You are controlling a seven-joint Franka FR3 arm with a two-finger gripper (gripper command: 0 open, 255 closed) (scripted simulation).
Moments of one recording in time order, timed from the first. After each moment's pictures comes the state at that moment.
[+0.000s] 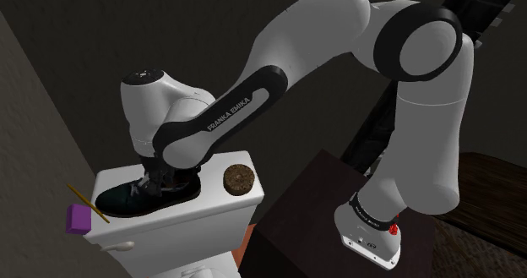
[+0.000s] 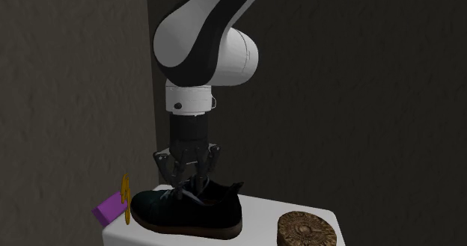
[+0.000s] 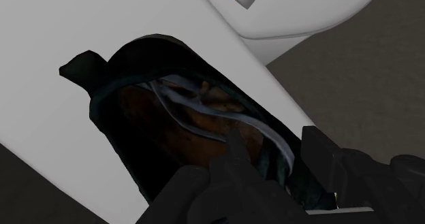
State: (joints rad) arm 0.33 0.48 0.34 -1.91 -0.16 2.36 0.44
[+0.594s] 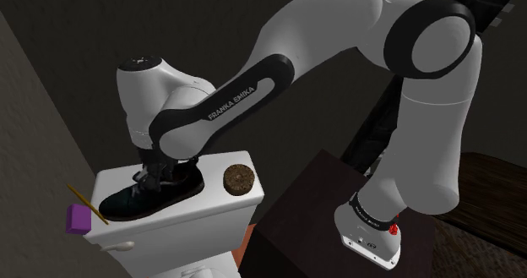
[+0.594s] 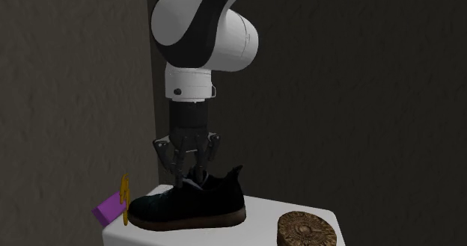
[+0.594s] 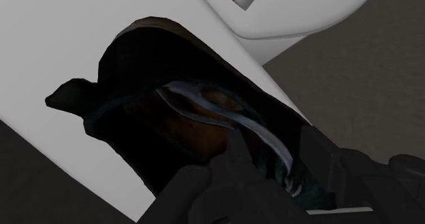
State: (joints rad) arm 0.32 0.44 0.35 -1.90 -0.14 2.31 0.43
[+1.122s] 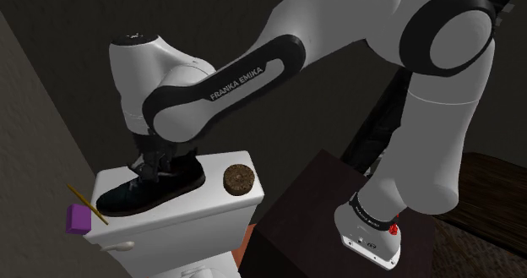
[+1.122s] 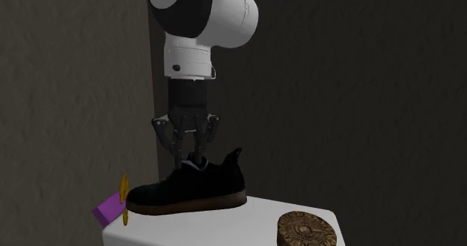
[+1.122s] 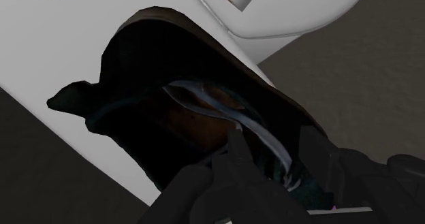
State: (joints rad) arm 0.31 0.38 0.36 -1.87 -0.11 2.22 0.42
